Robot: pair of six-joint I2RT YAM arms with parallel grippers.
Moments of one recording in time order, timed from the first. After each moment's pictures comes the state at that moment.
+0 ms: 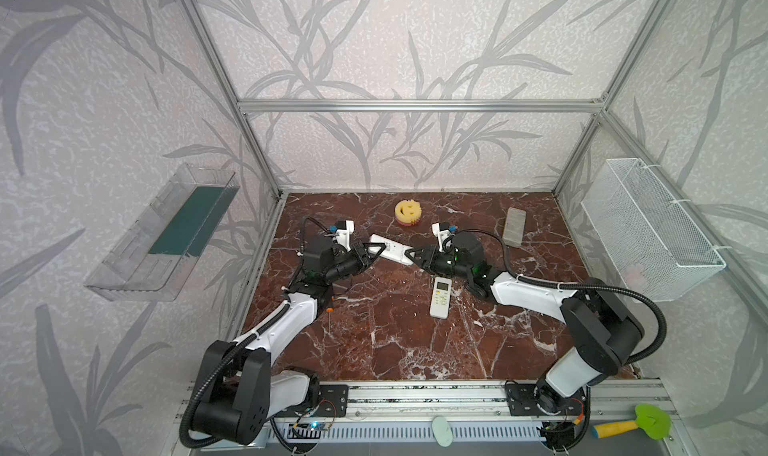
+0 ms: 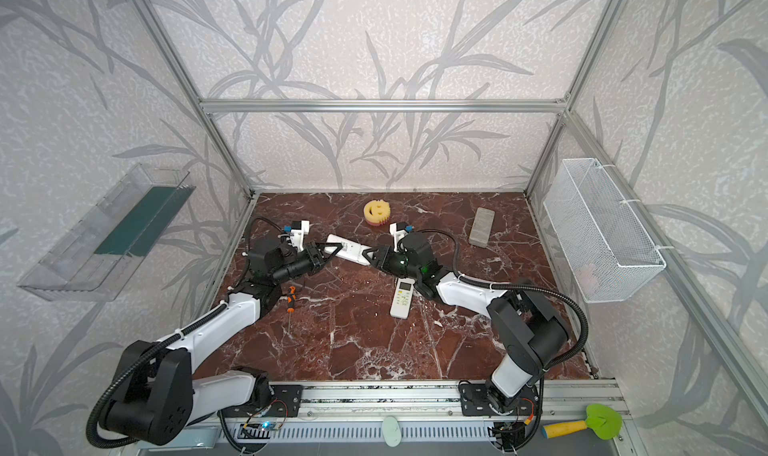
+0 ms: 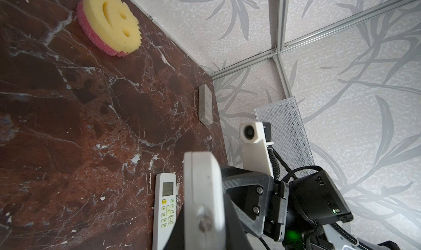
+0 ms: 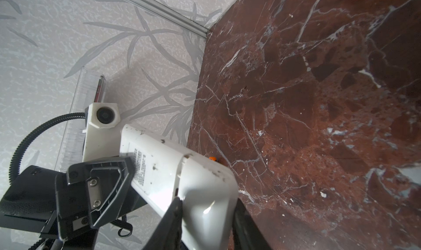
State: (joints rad) left arm -0.21 1.23 0.59 0.39 0.68 -1.00; right arm 0.67 1.64 0.87 0.44 -0.39 1.05
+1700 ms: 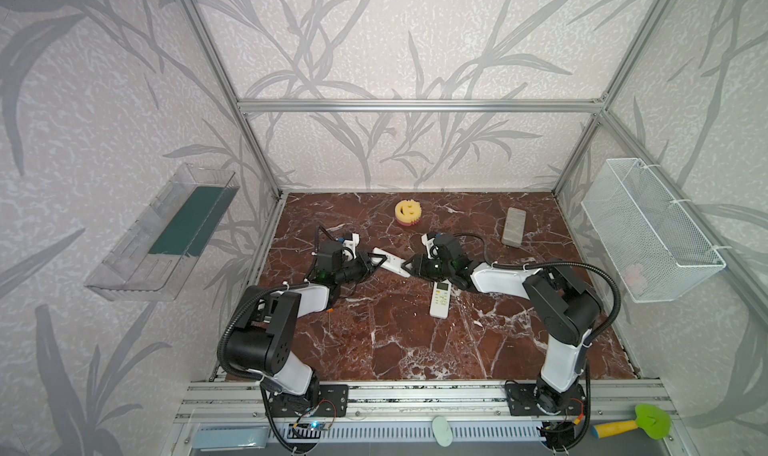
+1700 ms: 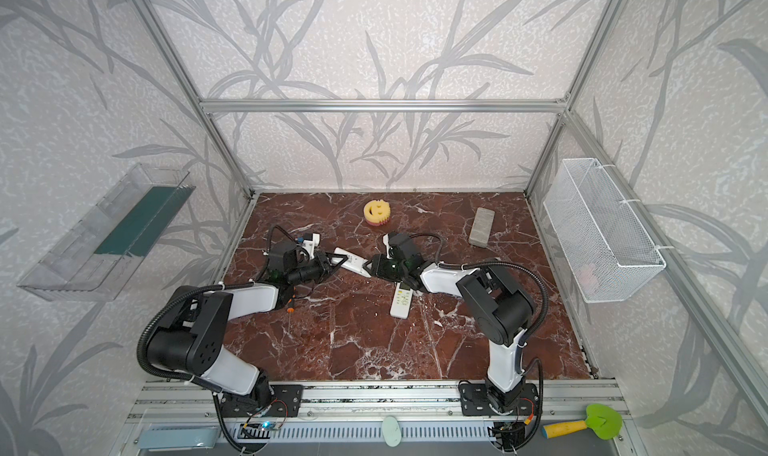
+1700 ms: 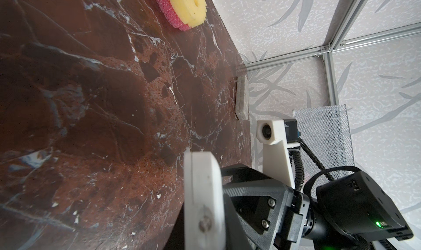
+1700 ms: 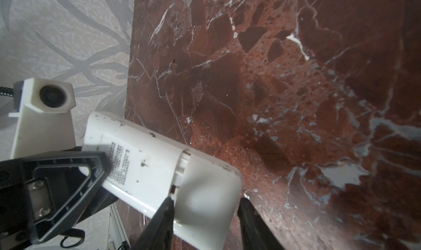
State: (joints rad) left arm -0.17 1.57 0.57 0.57 0.70 -0.99; right arm 0.66 1.88 1.02 0.20 -0.34 0.86
